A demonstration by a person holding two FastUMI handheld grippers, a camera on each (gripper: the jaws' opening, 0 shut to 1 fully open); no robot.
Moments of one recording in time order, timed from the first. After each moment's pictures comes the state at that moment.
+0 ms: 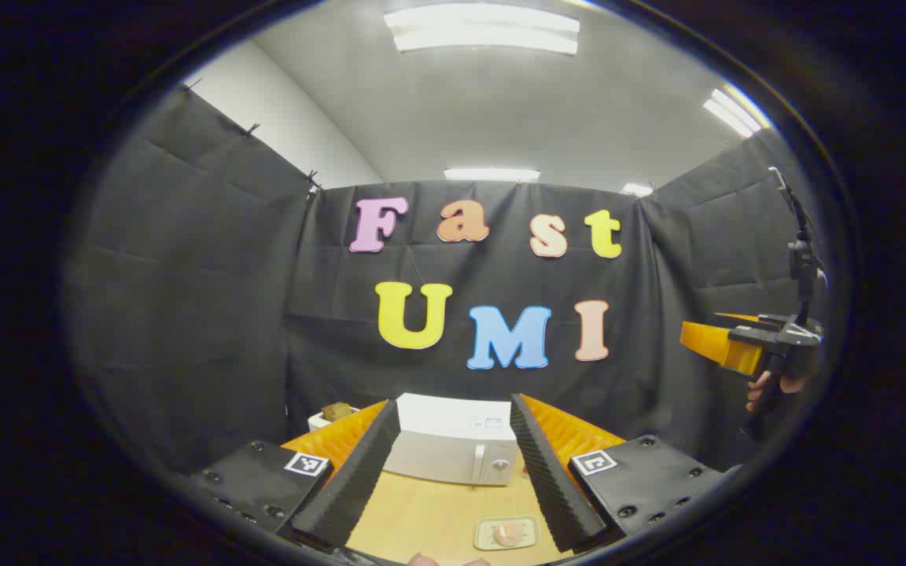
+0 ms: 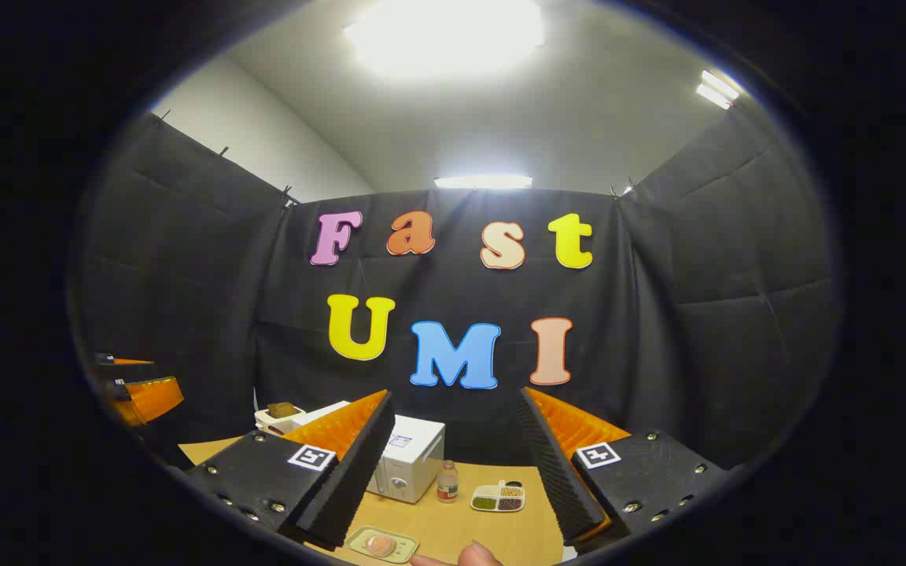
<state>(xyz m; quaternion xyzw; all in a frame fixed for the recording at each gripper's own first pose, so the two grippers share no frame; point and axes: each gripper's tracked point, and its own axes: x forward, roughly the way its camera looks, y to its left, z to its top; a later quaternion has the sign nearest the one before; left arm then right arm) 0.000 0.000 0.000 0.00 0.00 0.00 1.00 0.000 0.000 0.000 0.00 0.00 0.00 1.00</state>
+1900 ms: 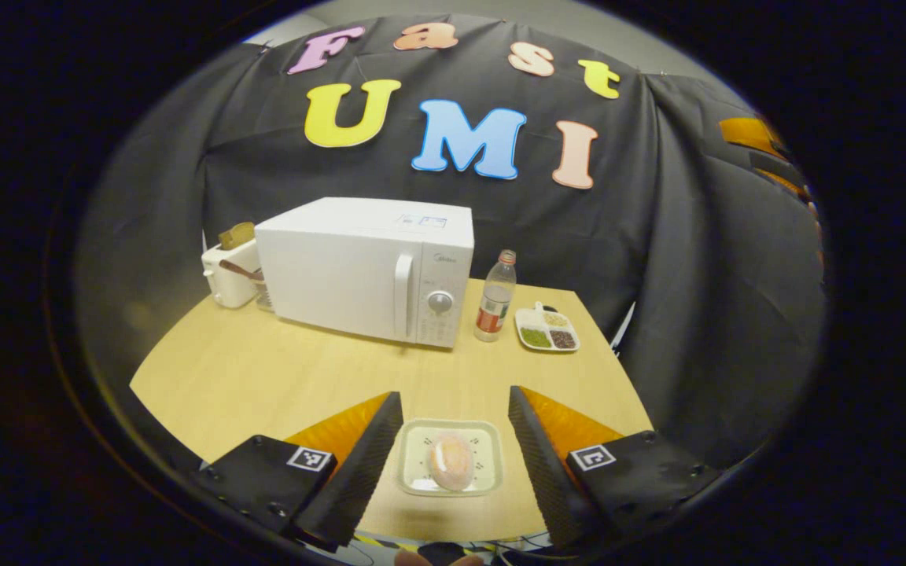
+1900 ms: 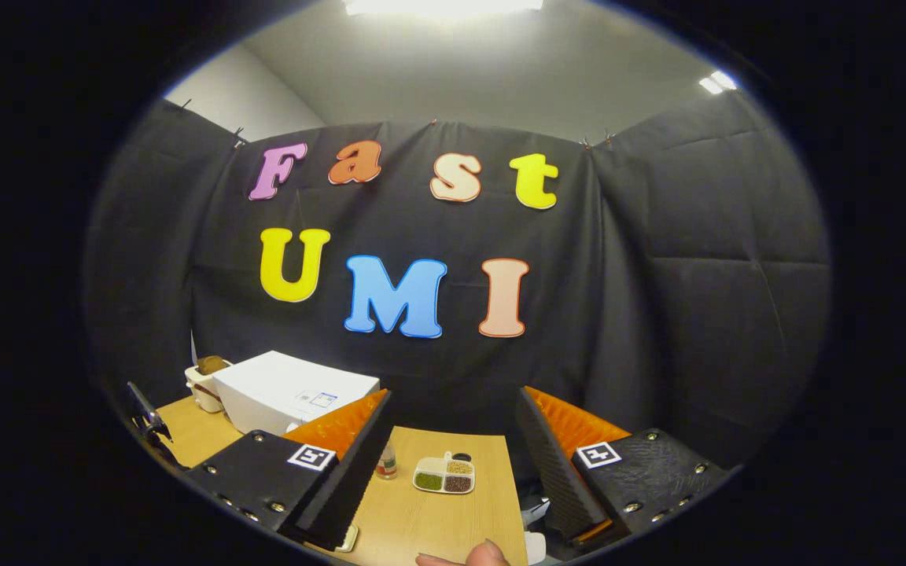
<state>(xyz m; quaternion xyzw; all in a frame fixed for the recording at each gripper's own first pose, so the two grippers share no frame) 0.143 -0.105 -0.359 -0.02 0.31 -0.08 0.95 0.094 -0.070 -0.104 -0.04 0.11 -0.09 0.99</state>
